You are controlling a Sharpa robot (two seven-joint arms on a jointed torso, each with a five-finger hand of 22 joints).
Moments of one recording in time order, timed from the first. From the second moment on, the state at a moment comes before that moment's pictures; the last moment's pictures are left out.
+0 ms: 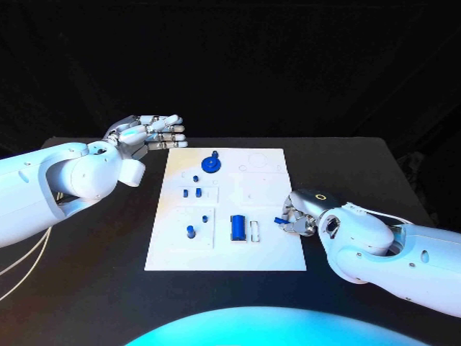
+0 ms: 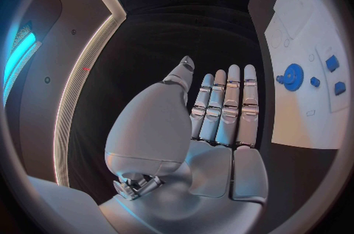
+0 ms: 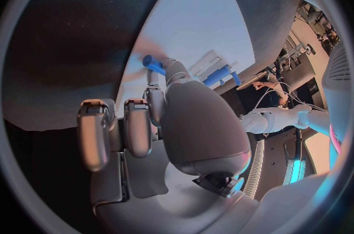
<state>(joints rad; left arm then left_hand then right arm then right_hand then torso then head) 1.18 -0.99 0.00 1.50 0.05 -0.15 0.24 1.39 -0.05 0.10 0.10 0.06 0.97 0.21 0.12 0.07 1.02 0.16 0.19 0.07 1.07 0.12 0.14 0.20 0.17 0.97 0.26 0.15 0.12 0.99 -0.87 -0.10 1.76 -1.71 -0.28 -0.64 1.47 -0.04 -0.02 0.20 0.52 1.07 0.07 0.20 0.42 1.38 0.00 1.19 1.48 1.47 -0.08 1.46 1.31 0.01 1.47 0.04 1.50 1.31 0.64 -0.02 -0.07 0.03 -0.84</state>
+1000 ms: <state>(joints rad) 1.18 -0.99 0.00 1.50 0.05 -0.15 0.24 1.39 -0.05 0.10 0.10 0.06 0.97 0.21 0.12 0.07 1.02 0.16 0.19 0.07 1.07 0.12 0.14 0.20 0.17 0.97 0.26 0.14 0.12 1.00 -0.87 -0.12 1.87 -1.56 -0.40 -0.67 1.40 -0.12 0.18 0.24 0.47 1.10 0.07 0.23 0.41 1.41 -0.02 1.21 1.30 1.47 -0.08 1.47 1.31 0.01 1.47 0.04 1.54 1.31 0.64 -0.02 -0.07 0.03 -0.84</state>
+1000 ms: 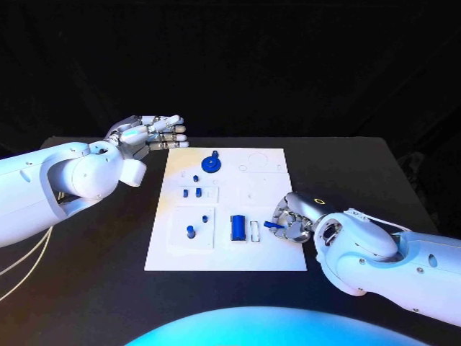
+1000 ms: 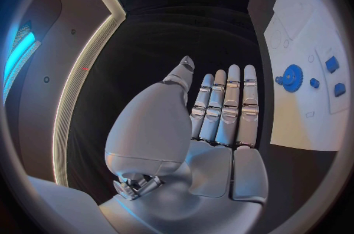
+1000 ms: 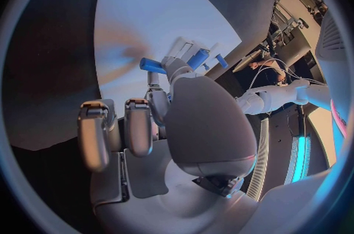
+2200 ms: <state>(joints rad) 1.18 -0.99 0.00 1.51 0.05 -0.15 0.23 1.39 -0.05 0.10 0.10 0.06 0.97 0.21 0.12 0.07 1.02 0.16 0.19 0.07 1.07 0.12 0.13 0.20 0.17 0.97 0.26 0.14 0.12 0.99 -0.78 -0.12 1.79 -1.36 -0.42 -0.65 1.19 -0.10 0.12 0.29 0.53 1.15 0.04 0.27 0.44 1.45 -0.03 1.27 1.31 1.47 -0.08 1.48 1.31 0.01 1.47 0.03 1.56 1.31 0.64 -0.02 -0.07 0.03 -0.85</state>
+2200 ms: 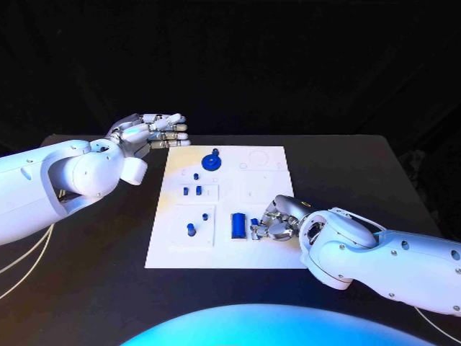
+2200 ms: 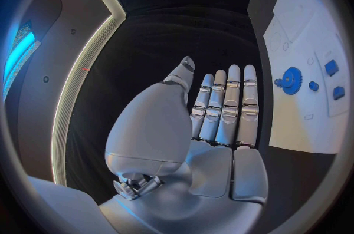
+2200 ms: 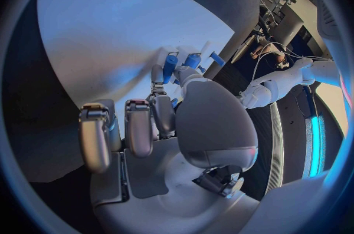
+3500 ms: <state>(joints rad) 1.18 -0.97 0.00 1.49 0.05 -0.15 0.23 1.40 -0.04 0.10 0.10 0.06 0.97 0.21 0.12 0.07 1.03 0.16 0.19 0.07 1.08 0.12 0.13 0.20 0.17 0.98 0.26 0.14 0.11 1.04 -0.88 -0.12 1.76 -1.19 -0.47 -0.35 1.36 -0.02 0.00 0.18 0.31 1.02 0.10 0.20 0.42 1.26 0.02 0.93 1.15 1.46 -0.06 1.29 1.19 0.06 1.42 0.05 1.22 1.31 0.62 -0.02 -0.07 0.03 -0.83</state>
